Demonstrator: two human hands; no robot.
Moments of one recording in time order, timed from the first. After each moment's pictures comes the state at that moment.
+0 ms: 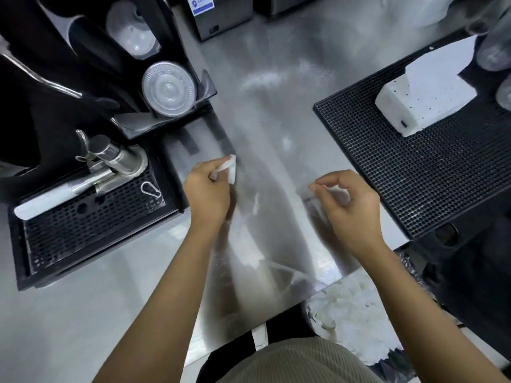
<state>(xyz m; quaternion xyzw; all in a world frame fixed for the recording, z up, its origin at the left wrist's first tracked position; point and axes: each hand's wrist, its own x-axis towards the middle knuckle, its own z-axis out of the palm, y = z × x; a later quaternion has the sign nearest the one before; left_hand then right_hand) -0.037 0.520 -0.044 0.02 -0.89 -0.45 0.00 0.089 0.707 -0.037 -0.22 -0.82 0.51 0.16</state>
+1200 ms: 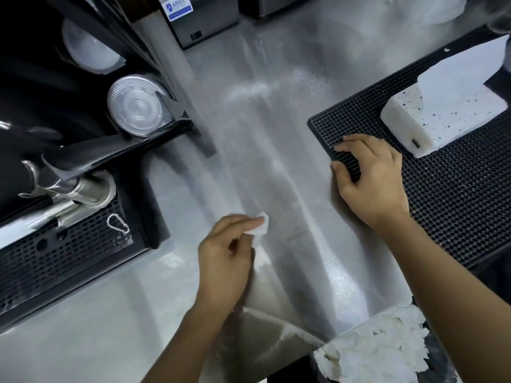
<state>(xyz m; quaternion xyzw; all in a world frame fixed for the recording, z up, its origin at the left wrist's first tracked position) 0.016 0.550 -0.054 -0.11 -0.88 -0.45 -0.05 0.015 0.802 -0.079 -0.15 -0.94 0.26 0.15</state>
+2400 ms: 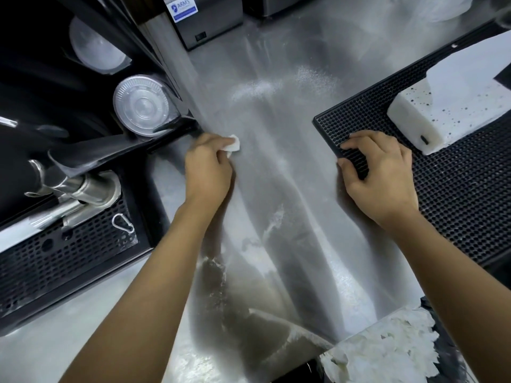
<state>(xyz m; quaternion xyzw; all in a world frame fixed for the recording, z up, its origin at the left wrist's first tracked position) -0.125 0.563 -0.069 -0.15 -0.93 -0.32 0.07 0.015 0.800 -0.077 -0.16 -0.94 0.25 0.15</state>
